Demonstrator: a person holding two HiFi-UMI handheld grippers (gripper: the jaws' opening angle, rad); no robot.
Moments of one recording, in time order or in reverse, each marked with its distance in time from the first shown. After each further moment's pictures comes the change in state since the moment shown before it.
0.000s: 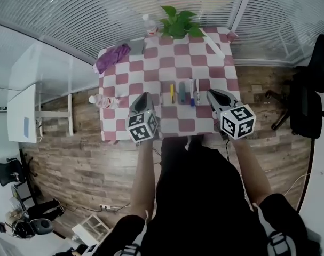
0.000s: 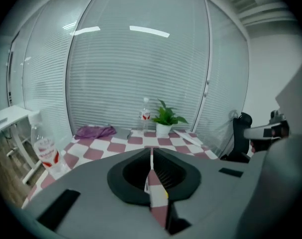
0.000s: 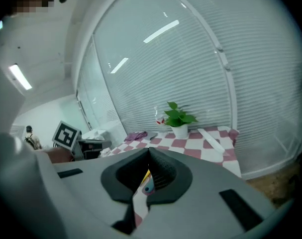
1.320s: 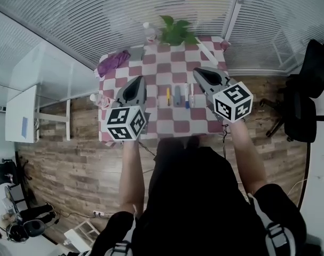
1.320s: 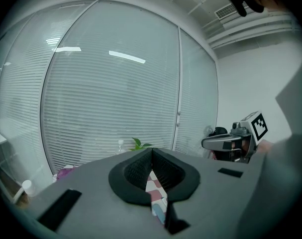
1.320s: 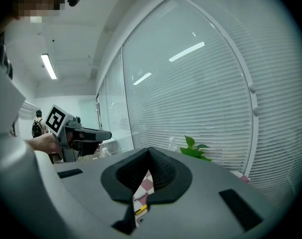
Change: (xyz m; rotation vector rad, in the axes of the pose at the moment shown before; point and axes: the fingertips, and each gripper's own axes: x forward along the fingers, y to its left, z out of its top) left arm -0.083 -0.066 0.141 0.136 -0.260 -0.240; right arm -0.011 0.049 0.119 -0.235 -0.186 0.143
